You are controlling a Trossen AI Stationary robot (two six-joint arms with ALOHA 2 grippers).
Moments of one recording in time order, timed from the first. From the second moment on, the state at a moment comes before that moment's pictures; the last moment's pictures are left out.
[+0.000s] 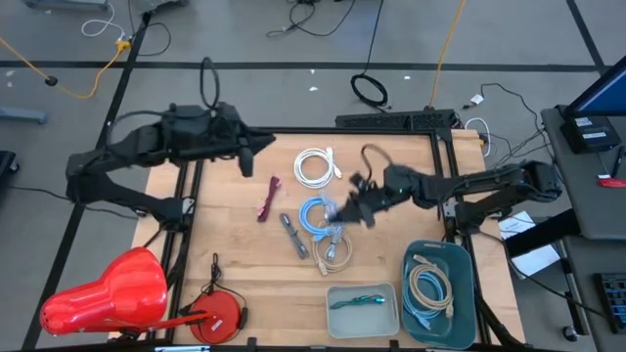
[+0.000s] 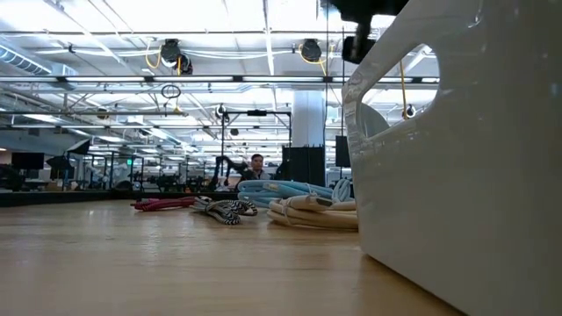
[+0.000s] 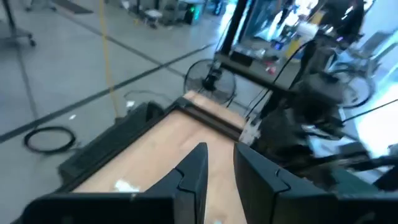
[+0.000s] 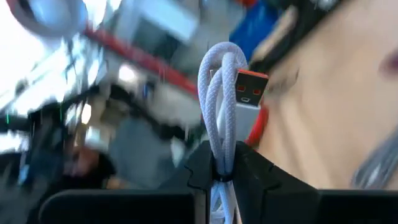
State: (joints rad) left arm 0.14 1.14 1.46 -0.58 -0.22 -0.34; right arm 0.00 1.30 0.82 0.36 -0.40 0.98
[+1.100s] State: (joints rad) left arm -0.48 1.32 1.46 -0.78 -0.62 -0.86; right arm 0.64 1.64 1.10 -0.49 -0.18 0.89
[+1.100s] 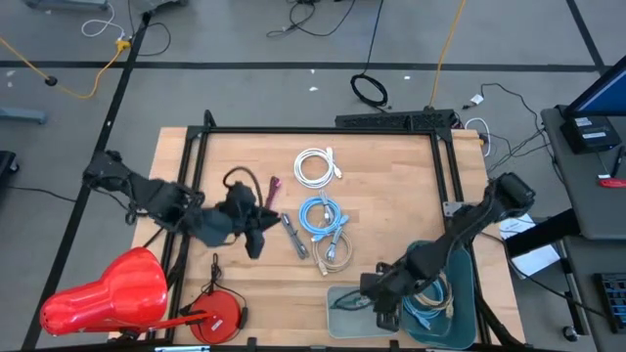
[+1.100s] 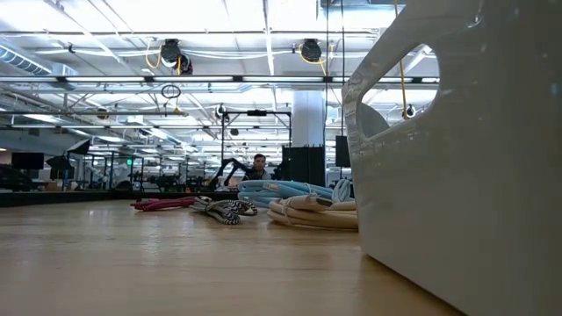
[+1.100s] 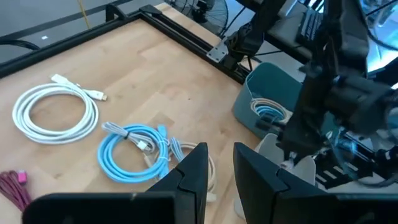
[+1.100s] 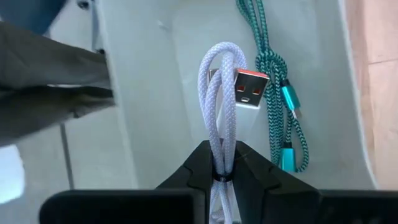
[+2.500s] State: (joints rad) left arm -0.22 1.42 1.46 -1.03 -0.76 -1.20; right arm 0.47 1.67 1.19 0.16 -0.13 0.85
